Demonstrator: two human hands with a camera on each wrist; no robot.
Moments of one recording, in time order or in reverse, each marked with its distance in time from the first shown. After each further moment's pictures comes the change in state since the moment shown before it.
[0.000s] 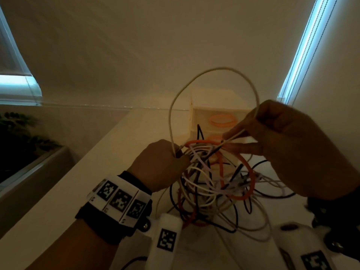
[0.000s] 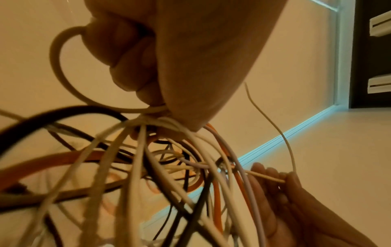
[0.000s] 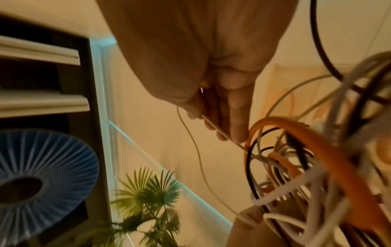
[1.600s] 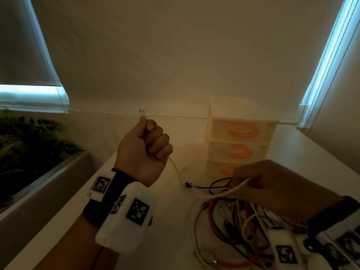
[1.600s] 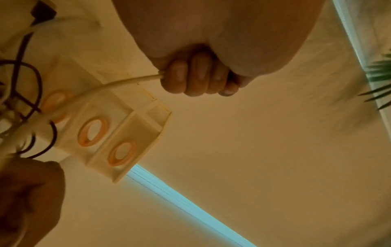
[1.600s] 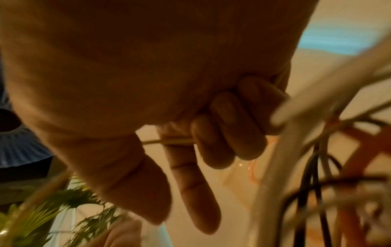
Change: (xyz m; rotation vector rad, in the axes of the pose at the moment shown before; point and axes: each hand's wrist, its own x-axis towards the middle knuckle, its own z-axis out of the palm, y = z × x) left_hand 0.006 -0.029 -0.047 -1.803 0.132 -0.065; right_hand 0.008 0.046 0.006 -0.715 -0.528 0.063
